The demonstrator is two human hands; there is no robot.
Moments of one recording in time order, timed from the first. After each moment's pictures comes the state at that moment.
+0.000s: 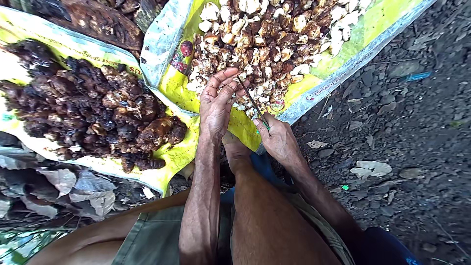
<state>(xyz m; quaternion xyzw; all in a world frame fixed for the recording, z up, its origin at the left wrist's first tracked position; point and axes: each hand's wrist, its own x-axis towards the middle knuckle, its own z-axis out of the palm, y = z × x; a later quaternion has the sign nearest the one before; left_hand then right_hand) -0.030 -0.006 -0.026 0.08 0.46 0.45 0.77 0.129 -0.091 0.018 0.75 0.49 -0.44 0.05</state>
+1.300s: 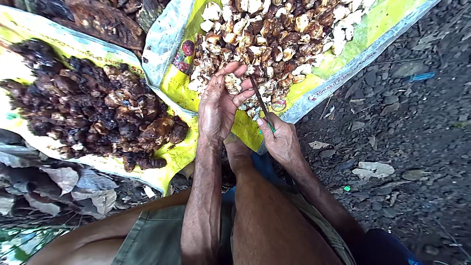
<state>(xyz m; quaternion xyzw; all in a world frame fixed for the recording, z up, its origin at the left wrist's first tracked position) -0.032 -0.004 -0.016 0.00 0.37 0.47 0.80 0.129 -0.096 0.021 0.76 0.50 -0.42 -0.03</state>
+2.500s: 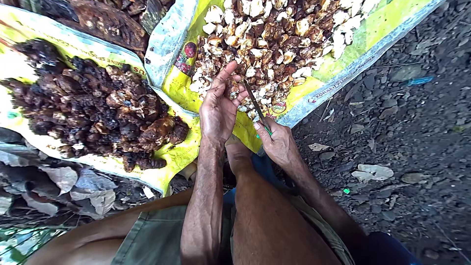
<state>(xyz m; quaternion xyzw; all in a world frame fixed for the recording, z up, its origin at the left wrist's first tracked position) -0.032 -0.005 -0.017 0.02 0.41 0.46 0.79 0.128 -0.100 0.018 0.74 0.50 -0.45 -0.04</state>
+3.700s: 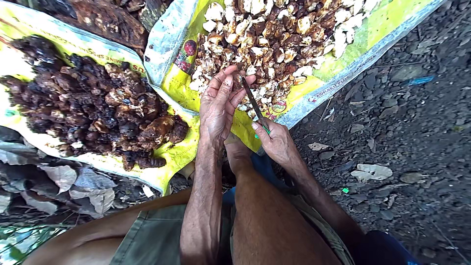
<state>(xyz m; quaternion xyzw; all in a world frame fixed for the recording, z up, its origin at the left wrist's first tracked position) -0.032 -0.004 -0.010 0.02 0.43 0.46 0.77 0.129 -0.098 0.015 0.73 0.47 -0.49 -0.02</state>
